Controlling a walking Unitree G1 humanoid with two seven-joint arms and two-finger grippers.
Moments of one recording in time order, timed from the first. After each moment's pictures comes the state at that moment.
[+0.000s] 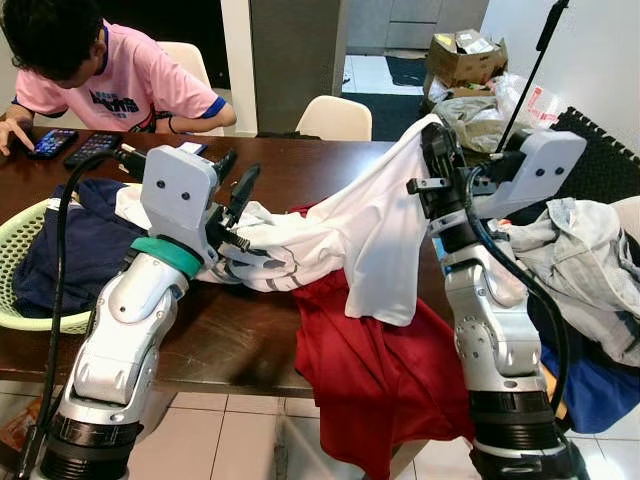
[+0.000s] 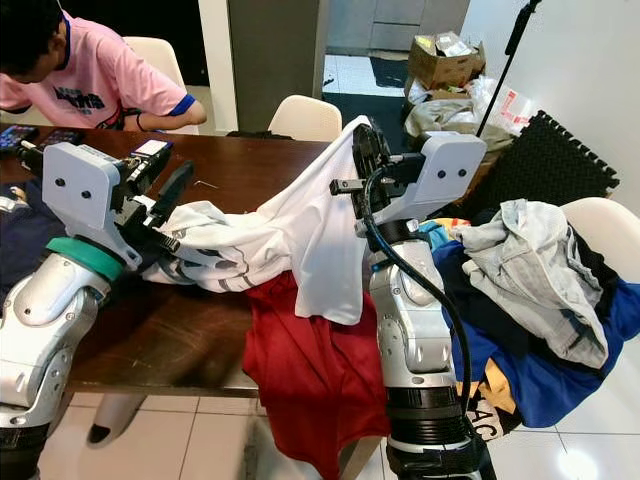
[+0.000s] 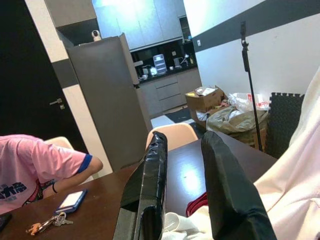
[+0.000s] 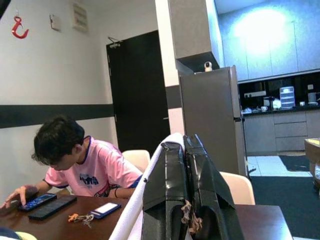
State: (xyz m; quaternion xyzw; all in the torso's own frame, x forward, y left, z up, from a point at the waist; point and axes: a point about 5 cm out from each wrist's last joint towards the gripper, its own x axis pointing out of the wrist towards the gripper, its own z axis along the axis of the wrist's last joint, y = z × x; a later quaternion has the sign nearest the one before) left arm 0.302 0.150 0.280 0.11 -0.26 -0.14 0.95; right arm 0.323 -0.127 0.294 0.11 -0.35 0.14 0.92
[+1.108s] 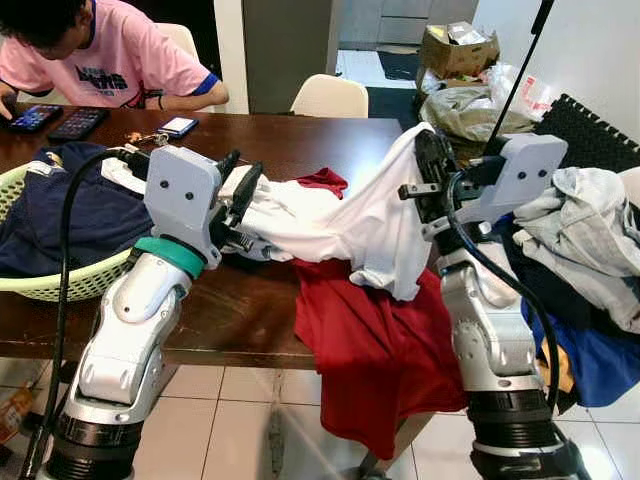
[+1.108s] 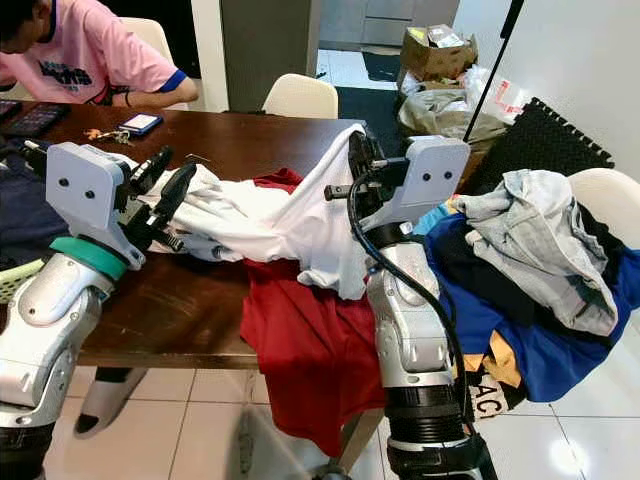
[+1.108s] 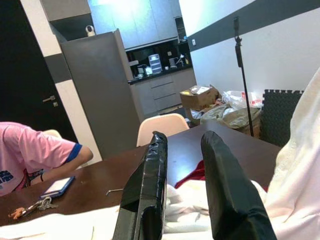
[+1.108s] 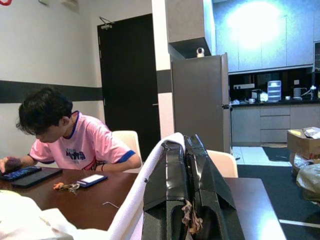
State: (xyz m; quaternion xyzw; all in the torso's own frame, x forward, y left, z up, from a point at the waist) left arm 0.302 0.147 0.281 0.11 -0.27 -0.14 0.95; right arm 0.328 -0.124 0.287 0.08 -0.33 0.13 0.93
